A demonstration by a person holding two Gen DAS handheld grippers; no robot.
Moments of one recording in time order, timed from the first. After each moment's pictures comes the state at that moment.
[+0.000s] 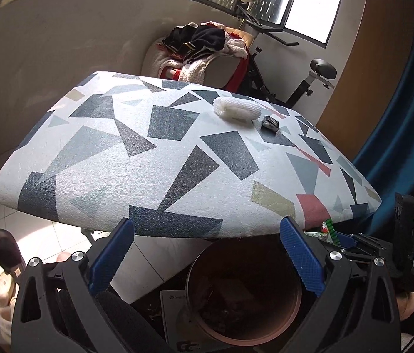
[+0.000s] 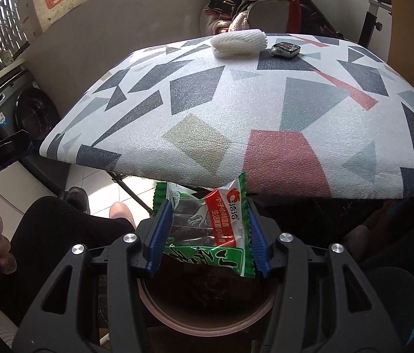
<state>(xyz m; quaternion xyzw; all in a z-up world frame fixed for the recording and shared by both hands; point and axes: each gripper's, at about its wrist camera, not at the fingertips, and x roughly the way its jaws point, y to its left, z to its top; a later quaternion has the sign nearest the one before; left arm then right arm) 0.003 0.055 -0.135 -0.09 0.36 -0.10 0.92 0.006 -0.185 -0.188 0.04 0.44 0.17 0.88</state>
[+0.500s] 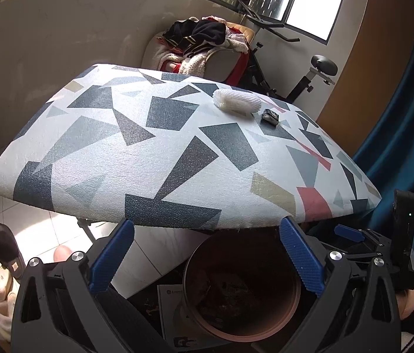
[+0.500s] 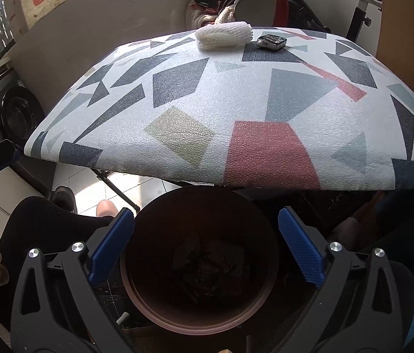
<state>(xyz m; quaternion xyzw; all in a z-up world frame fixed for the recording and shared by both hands) -0.001 0.050 -0.144 -0.10 0.37 -0.10 0.92 0.010 -0.189 -0.196 0.04 0.45 0.14 0.88</state>
